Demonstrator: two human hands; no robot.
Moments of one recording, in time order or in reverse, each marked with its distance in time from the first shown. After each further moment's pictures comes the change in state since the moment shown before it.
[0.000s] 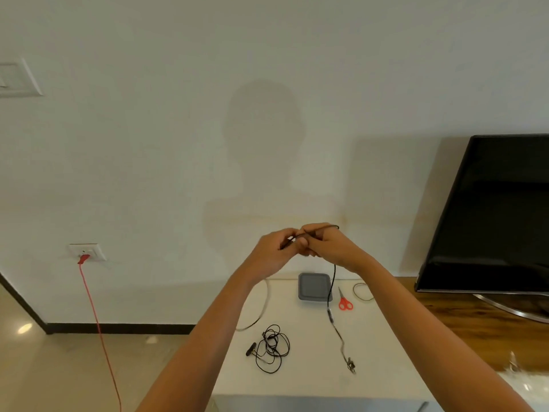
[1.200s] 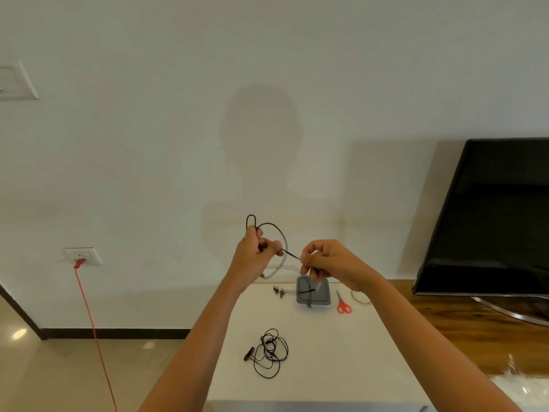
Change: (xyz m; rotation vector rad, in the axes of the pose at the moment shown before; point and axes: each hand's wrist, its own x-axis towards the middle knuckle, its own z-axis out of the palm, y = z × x) left_hand -0.007 -0.015 -0.005 -0.216 0.286 -0.141; right_hand -0.021 0.015 0.000 0.282 -0.073 0.180
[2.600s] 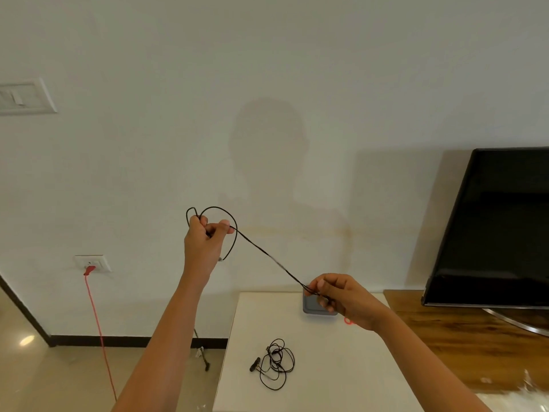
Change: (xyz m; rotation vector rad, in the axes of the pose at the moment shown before) left_hand 0.005 0.004 -0.082 -0.141 0.435 0.020; right_hand -0.025 0.039 0.012 0.240 -0.050 0.002
